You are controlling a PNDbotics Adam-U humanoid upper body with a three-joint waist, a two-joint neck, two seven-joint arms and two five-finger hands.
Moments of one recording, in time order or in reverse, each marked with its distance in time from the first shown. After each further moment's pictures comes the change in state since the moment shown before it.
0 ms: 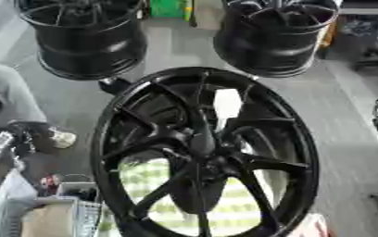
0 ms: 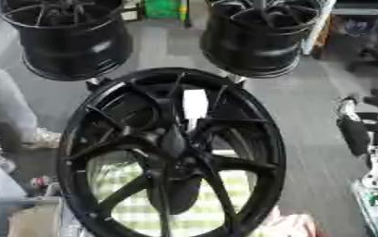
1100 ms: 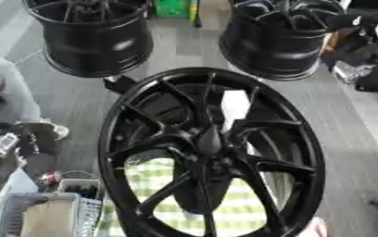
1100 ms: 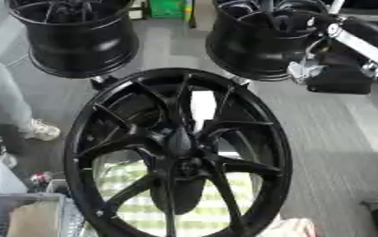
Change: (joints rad) left arm 0.002 0.004 -0.018 0.002 -0.011 -0.009 -0.020; right arm -0.383 -0.562 0.277 -0.147 -0.071 -0.042 0.767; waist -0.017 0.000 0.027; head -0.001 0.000
